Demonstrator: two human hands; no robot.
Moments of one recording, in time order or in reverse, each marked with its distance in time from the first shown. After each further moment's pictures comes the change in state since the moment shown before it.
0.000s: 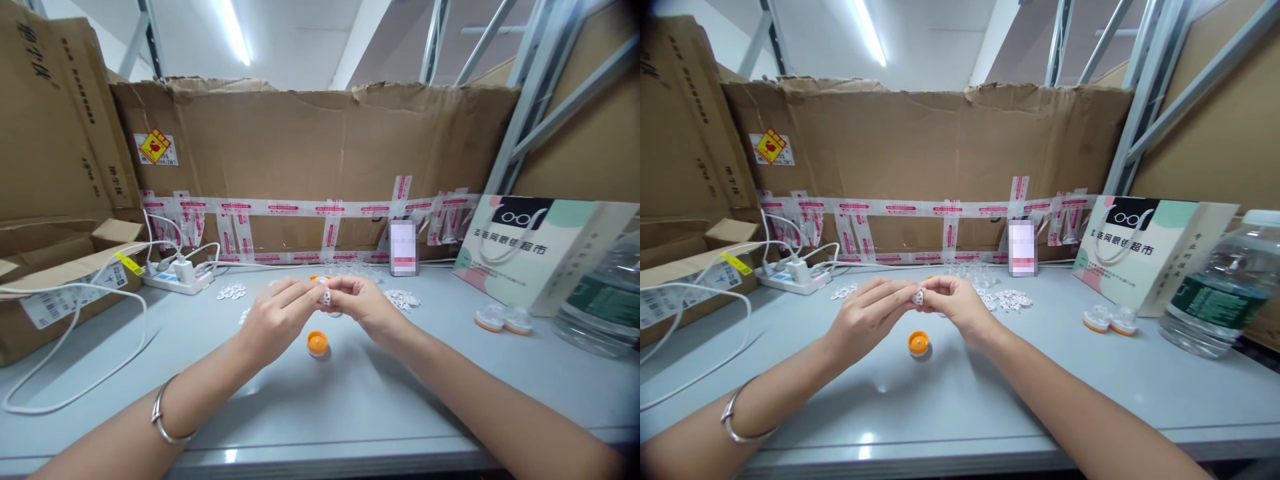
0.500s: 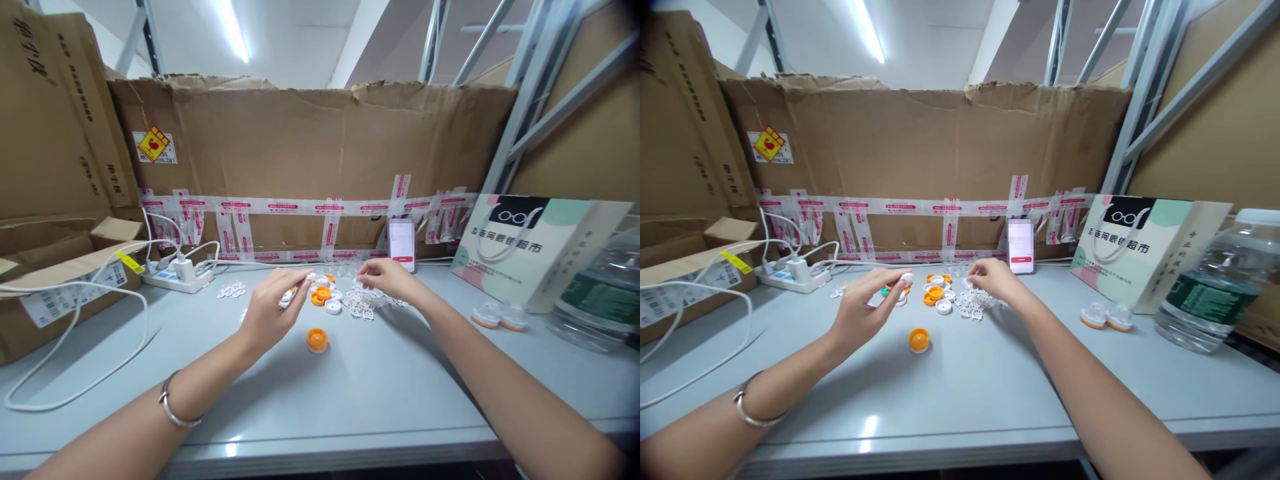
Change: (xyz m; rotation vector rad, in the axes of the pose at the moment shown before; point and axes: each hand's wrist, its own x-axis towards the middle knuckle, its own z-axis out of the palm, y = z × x) left_hand -0.002 -0.003 0.004 -0.310 0.076 -0.409; right_hand 0.033 0.001 -0.089 -1.043 0.201 0.029
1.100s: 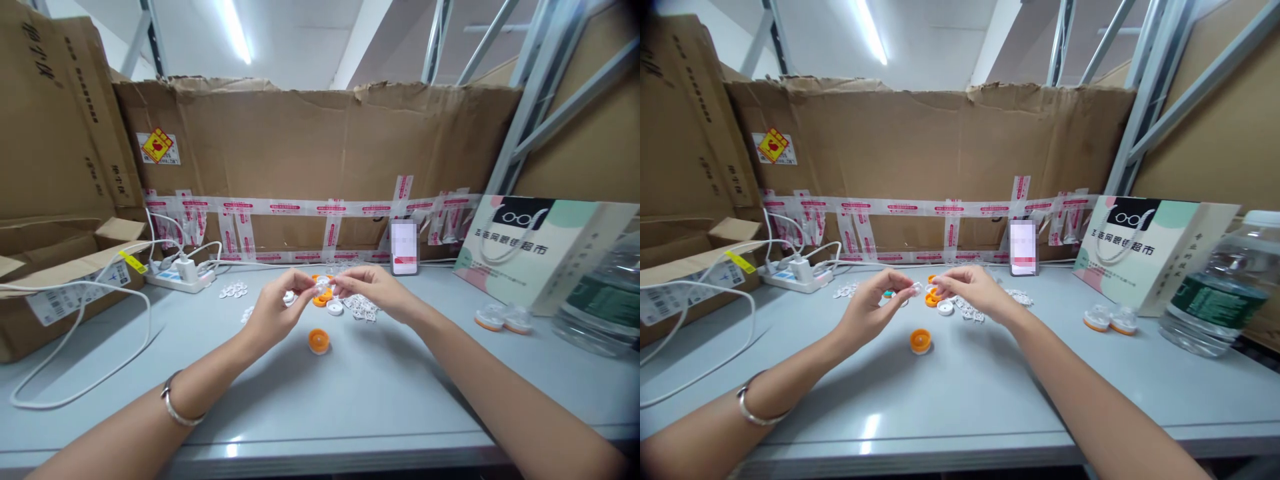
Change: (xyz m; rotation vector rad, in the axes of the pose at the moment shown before) left_hand 0.002 0.002 0.003 -0.222 -0.150 -0.260; right_hand -0.026 -0.040 0.014 0.560 -0.220 -0.175
